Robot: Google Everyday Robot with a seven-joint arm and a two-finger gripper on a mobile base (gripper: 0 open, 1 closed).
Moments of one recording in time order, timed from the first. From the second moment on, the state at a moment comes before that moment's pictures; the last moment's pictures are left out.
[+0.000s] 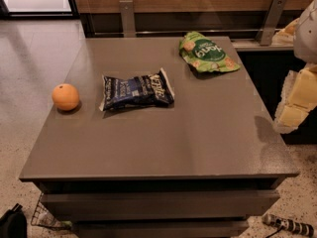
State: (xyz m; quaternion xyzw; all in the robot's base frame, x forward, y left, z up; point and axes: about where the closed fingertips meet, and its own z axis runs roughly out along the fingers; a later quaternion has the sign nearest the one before) arm 0.438 -0.215 0.984 -0.60 0.78 -0.04 0.17
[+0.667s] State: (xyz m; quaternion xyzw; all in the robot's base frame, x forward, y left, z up) arm 0.455 -0.212 0.993 -0.61 0.77 -0.04 0.19
